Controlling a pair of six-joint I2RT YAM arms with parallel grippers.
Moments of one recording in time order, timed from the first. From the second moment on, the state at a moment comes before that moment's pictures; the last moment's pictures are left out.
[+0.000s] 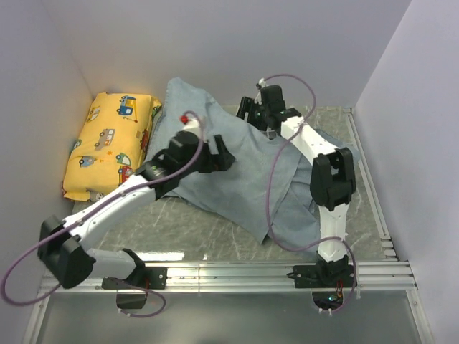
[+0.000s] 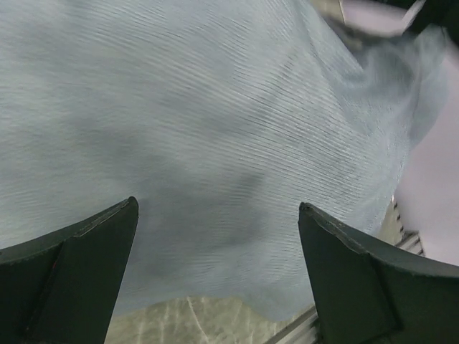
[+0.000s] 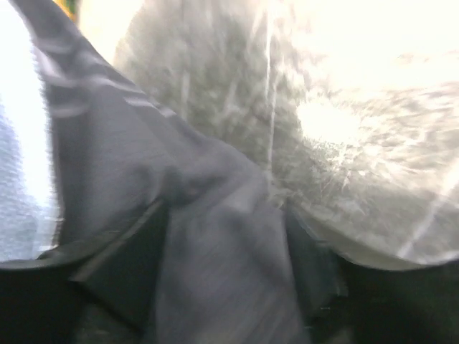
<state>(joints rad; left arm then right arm) -0.65 1.24 1.09 -0.26 -0.04 -0.65 0.36 2.12 1.80 -0.34 -0.26 0.48</state>
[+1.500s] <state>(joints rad) -1.23 1.88 1.60 -0.39 -0.85 -0.44 0.18 0.77 0.76 -0.44 0.08 0.55</state>
